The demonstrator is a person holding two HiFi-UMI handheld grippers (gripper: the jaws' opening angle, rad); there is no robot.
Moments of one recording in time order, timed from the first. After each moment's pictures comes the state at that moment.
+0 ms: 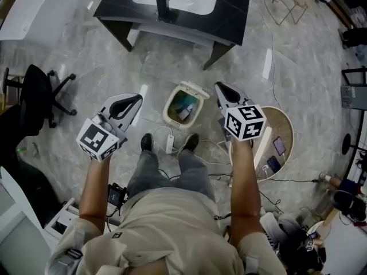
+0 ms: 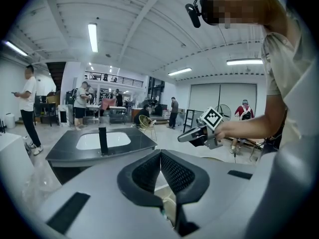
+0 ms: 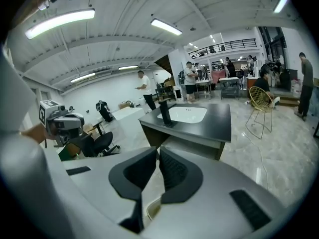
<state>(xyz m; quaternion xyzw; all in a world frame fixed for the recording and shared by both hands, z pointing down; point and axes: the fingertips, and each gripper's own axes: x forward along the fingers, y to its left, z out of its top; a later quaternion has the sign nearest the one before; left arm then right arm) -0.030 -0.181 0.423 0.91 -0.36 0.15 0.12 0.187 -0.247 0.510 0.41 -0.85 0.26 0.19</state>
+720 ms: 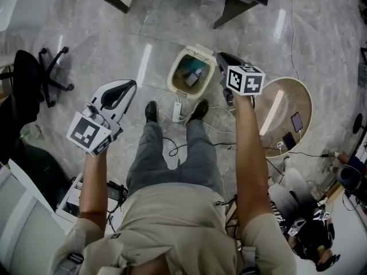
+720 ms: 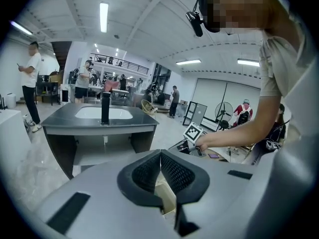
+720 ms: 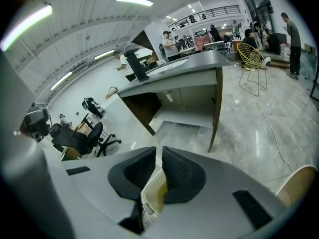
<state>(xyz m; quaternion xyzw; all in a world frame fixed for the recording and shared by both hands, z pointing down) -0.042 -0.182 0.552 0.89 -0.35 0.19 0.21 0.193 -0.263 0.765 0.41 -0.77 0.41 0.25</state>
